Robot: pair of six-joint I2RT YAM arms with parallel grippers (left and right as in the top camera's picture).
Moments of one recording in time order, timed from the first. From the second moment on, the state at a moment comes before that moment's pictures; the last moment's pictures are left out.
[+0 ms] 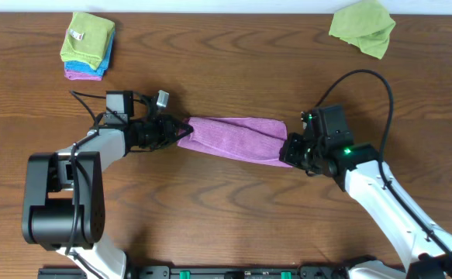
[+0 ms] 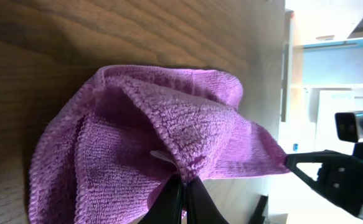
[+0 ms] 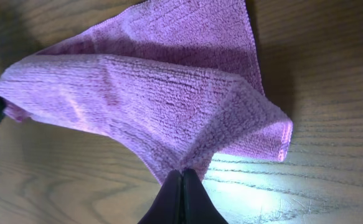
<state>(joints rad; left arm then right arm) 0.01 1.84 0.86 -0.08 1.01 -0.38 0.29 1.39 0.81 -0.51 -0.28 0.65</state>
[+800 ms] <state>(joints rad) 0.08 1.81 0.86 -0.22 0.97 -0.32 0.30 1.39 0.81 -0.51 -0.21 0.65</state>
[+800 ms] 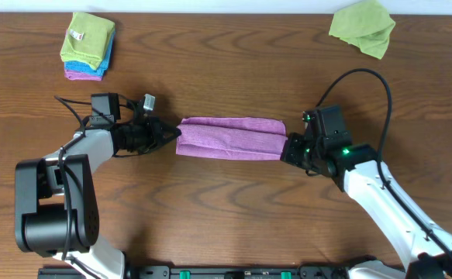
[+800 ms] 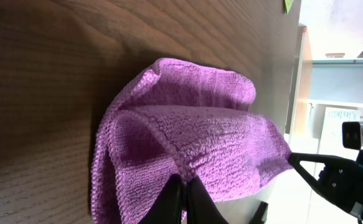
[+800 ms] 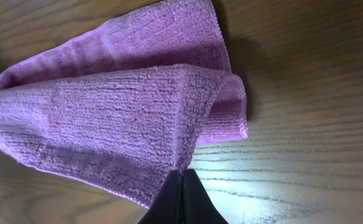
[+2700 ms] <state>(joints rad) 0.04 1.38 0.87 -0.32 0.72 -0.27 0.26 1.45 1.05 -0.50 -0.16 0.47</state>
